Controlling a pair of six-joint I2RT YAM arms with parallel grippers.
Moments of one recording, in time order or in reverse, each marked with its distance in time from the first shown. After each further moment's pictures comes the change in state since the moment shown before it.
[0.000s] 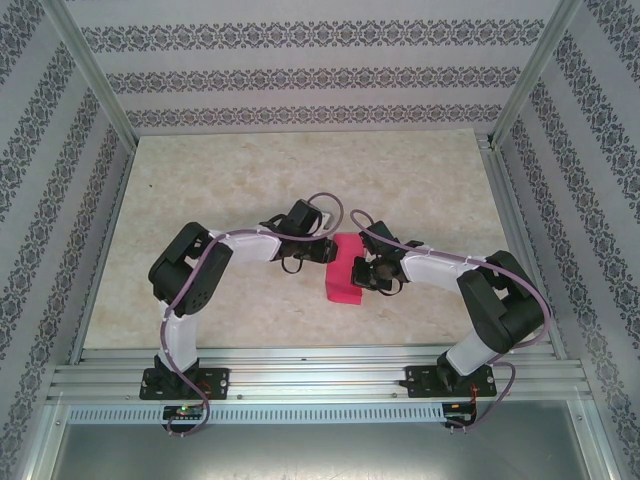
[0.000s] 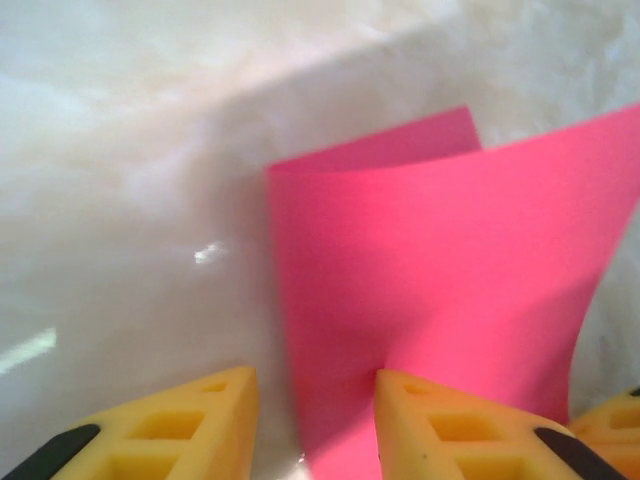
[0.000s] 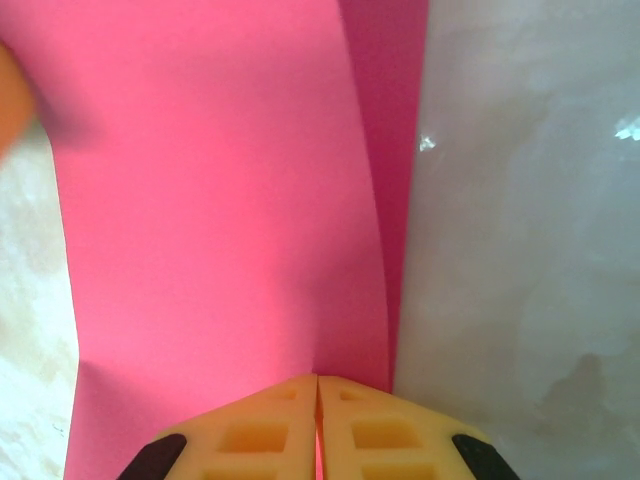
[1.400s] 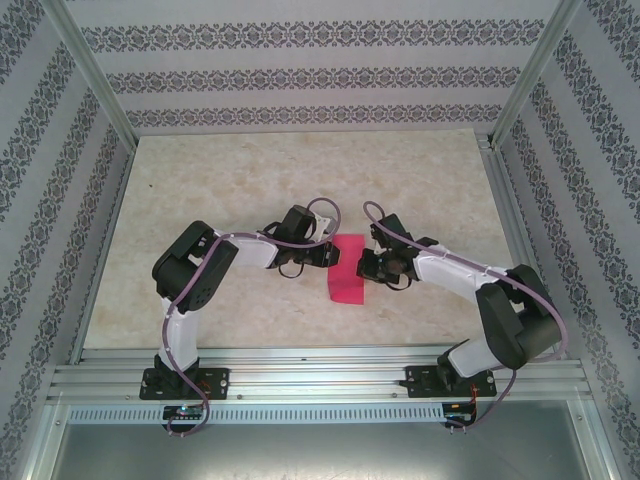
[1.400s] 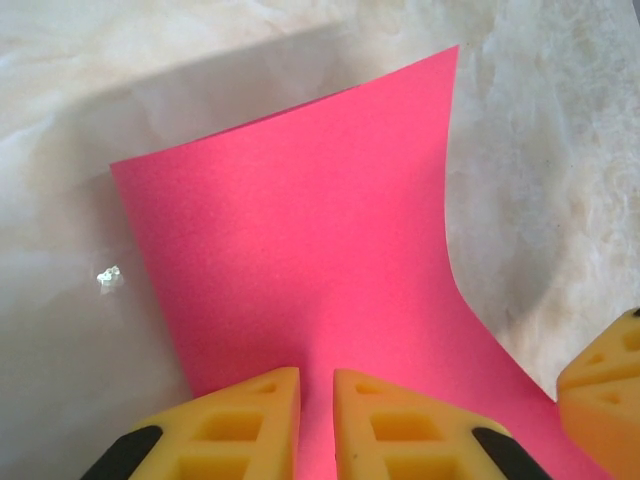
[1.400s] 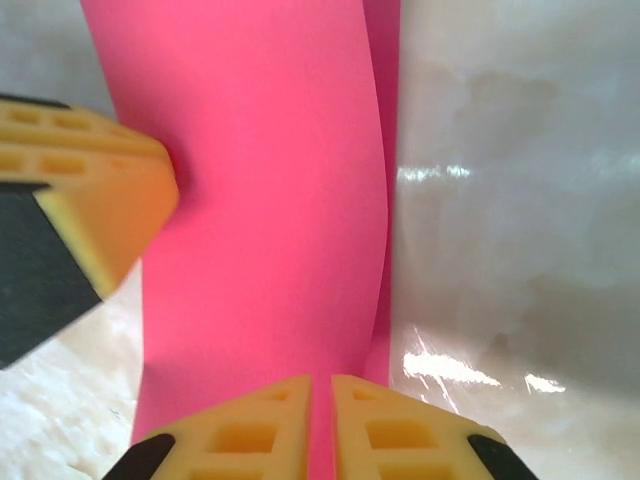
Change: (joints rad) left arm 0.001 0.046 -0.093 0.257 0.216 -0.043; right arm -0.057 -0.111 0.009 -0.035 -0.011 -0.026
